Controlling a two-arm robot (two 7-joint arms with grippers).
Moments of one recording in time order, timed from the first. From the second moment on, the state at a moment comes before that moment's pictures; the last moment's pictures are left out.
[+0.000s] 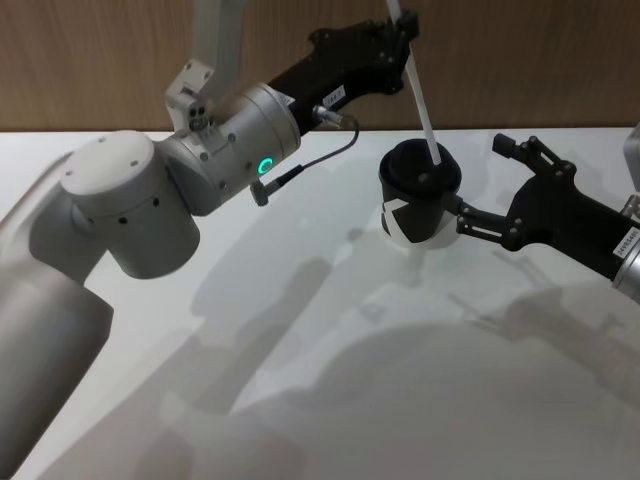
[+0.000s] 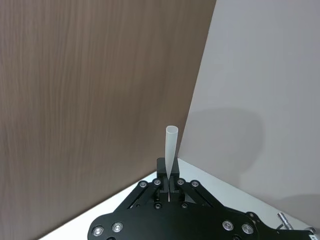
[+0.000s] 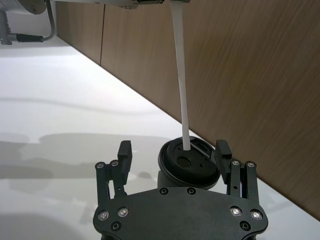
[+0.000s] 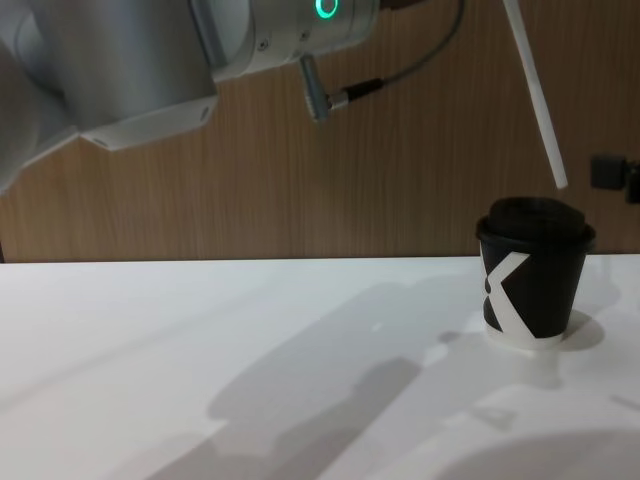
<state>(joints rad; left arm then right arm) -0.61 0.18 0.58 -1.57 -0.69 0.20 -0.24 0.11 0.59 -0.11 -1.75 0.35 0.02 0.60</state>
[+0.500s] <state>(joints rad) -0.63 0.19 0.61 -1.59 -0.62 0.21 -0.25 0.11 0.59 -0.11 -1.75 0.35 0.02 0.60</state>
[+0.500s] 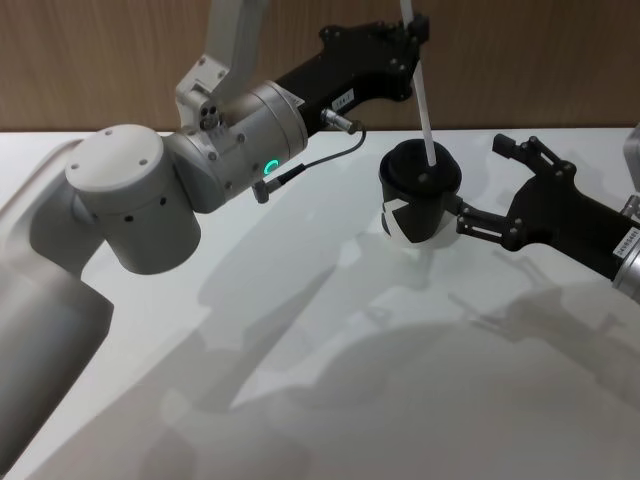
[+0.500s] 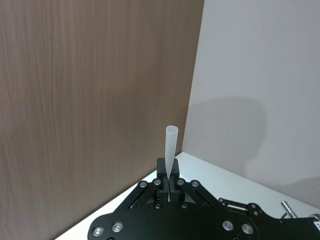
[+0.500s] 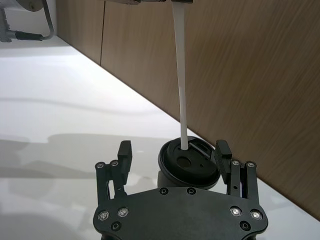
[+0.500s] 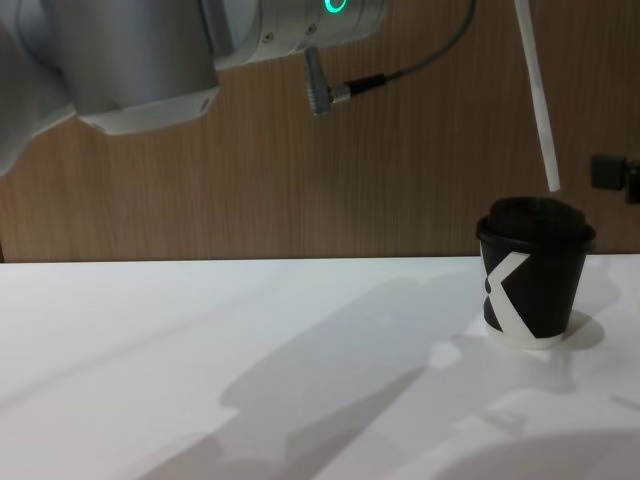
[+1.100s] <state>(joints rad) -0.65 0.19 0.64 -1.56 -0.56 0.20 -0.26 0.11 0.59 -0.11 -1.75 0.35 0.02 0.60</state>
